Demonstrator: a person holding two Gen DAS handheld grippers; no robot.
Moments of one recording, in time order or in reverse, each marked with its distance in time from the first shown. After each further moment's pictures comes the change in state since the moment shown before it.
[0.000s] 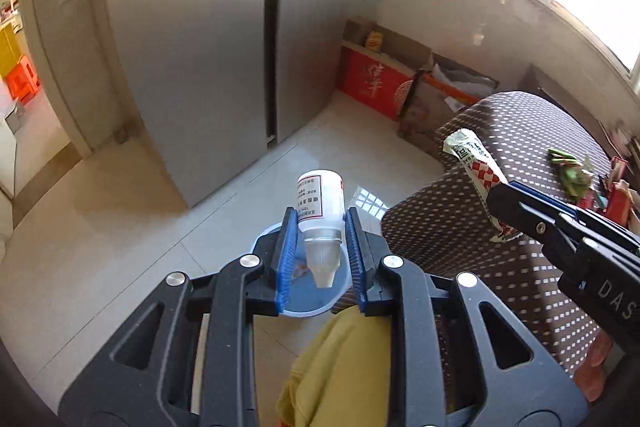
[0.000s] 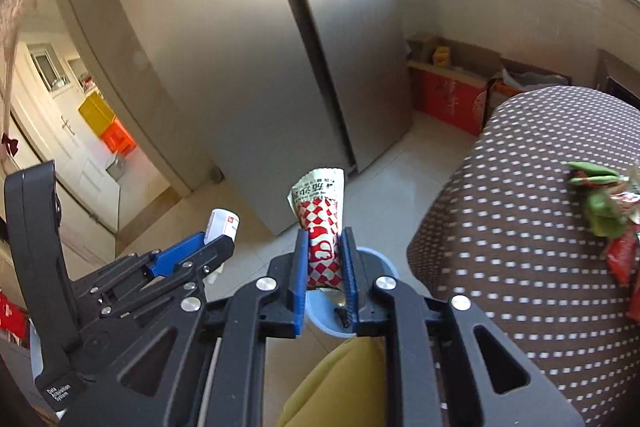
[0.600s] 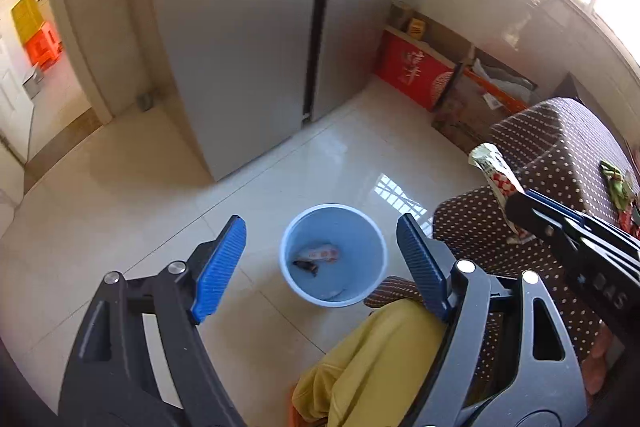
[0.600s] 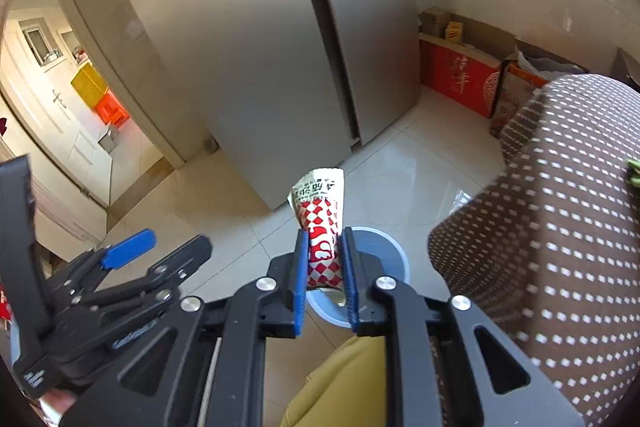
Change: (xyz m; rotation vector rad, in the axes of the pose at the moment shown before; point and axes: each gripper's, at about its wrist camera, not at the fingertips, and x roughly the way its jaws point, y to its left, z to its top) left arm 0.026 0.067 -0.008 -0.098 0.066 0.078; right arm 0.073 0.034 0.008 -0.034 0.103 -0.016
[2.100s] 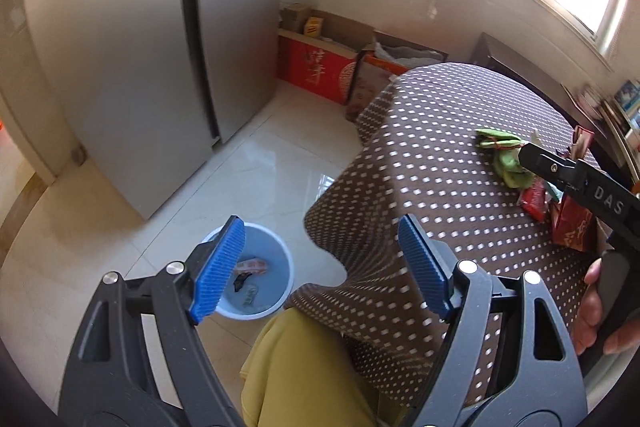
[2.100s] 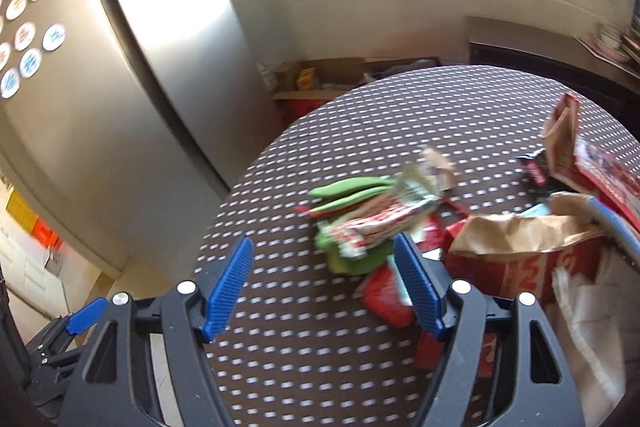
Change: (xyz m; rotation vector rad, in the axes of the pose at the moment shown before) left arm -0.033 -0.173 -0.001 0.243 -0.021 -0.203; right arm -0.126 -0.212 -0.028 0.352 -0.240 -0.266
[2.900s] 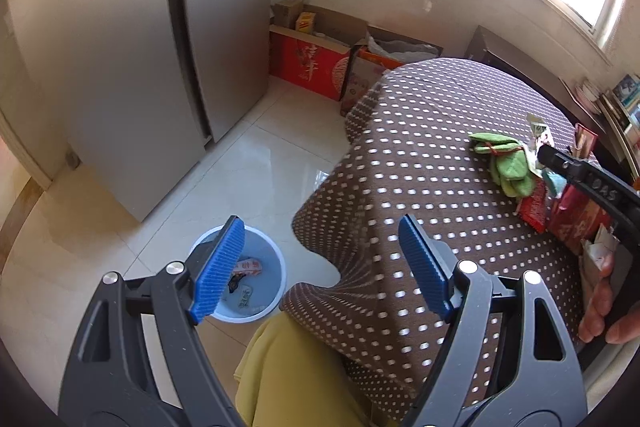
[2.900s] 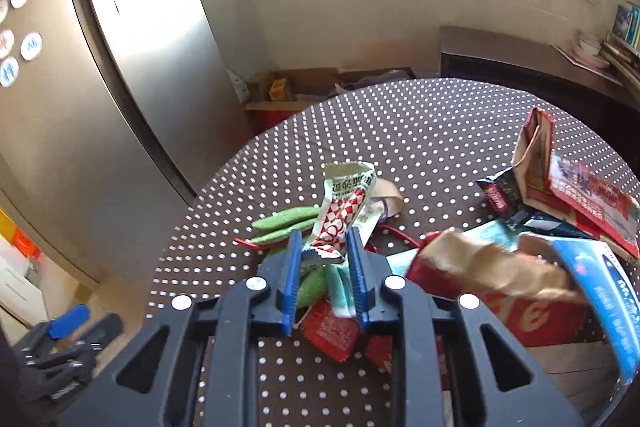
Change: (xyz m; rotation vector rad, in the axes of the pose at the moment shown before) left arm 0.020 -0.016 0.012 0.014 0.022 -0.011; right arm -0.005 -0.029 0.014 0.013 -0.050 -0.065
